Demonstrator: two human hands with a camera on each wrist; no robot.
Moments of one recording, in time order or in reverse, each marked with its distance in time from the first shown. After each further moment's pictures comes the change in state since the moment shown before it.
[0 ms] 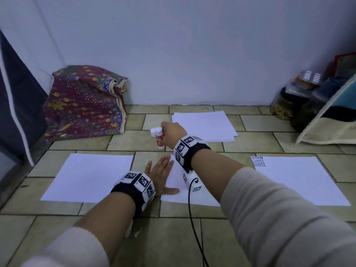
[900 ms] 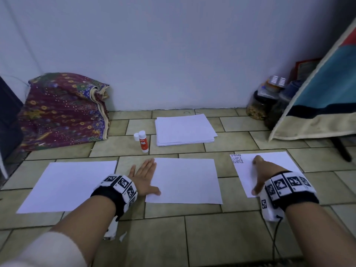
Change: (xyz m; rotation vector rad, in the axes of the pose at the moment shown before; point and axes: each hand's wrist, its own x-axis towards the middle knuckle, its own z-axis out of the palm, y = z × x) left_hand -0.002 0.002 -0.006 0.019 -0.082 -0.038; right_hand -0.203 0.206 -0.085 -0.343 -0.292 0.725
